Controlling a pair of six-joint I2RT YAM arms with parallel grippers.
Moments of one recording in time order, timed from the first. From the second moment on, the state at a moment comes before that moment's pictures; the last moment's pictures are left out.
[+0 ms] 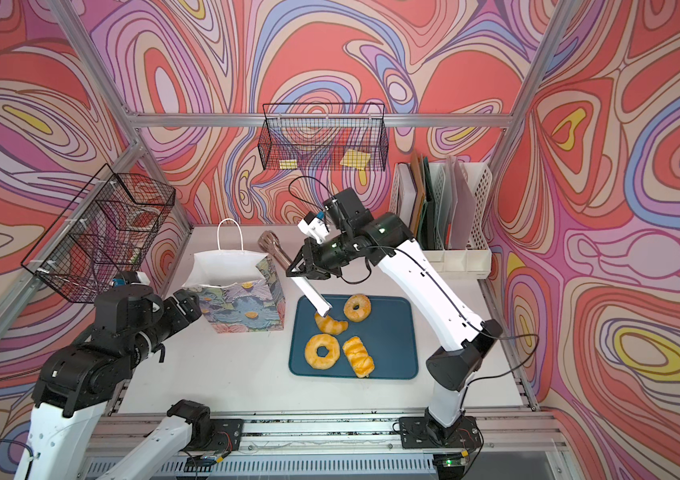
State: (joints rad) left arm -0.25 0.76 1.27 -1.19 -0.28 -0.71; right arm 0.66 1.74 2.14 -1.22 -0.70 0.62
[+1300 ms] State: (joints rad) left arm -0.25 0.75 1.16 -1.14 -0.24 -0.69; right arm 0.40 1.46 1.36 -1.32 -0.36 0.58
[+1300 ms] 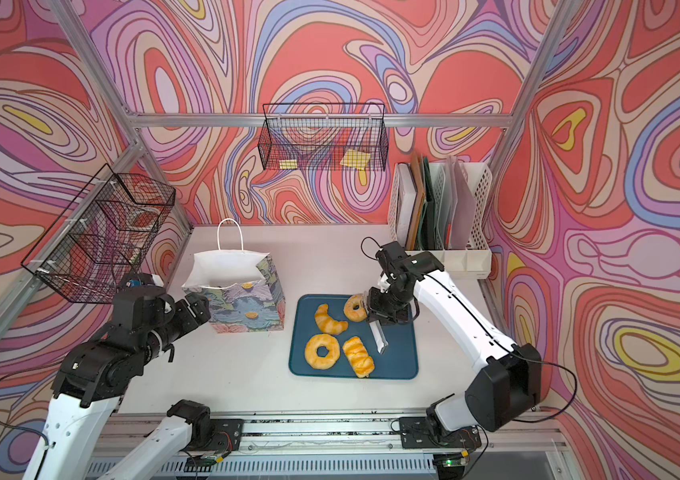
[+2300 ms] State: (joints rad) left arm -0.25 0.74 1.14 -1.10 -0.23 -0.69; right arm 0.36 1.54 1.42 -1.33 -0.30 0.53
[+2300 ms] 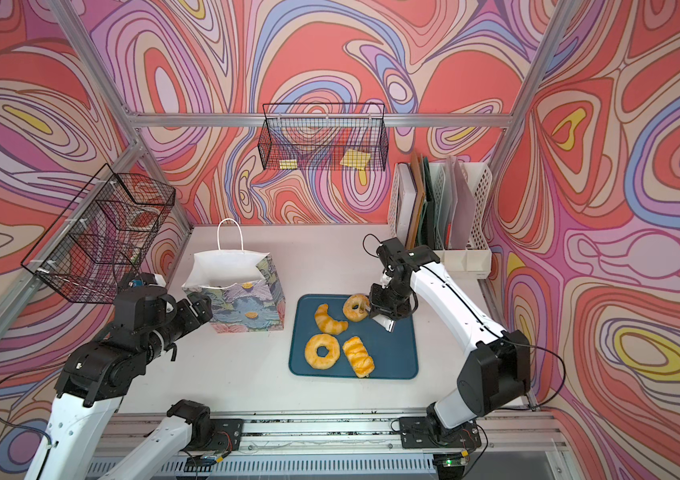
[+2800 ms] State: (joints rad) left arm -0.25 0.73 1.12 -1.10 -0.22 -0.69; right arm 0.33 1.60 1.46 -1.34 -0.35 0.48
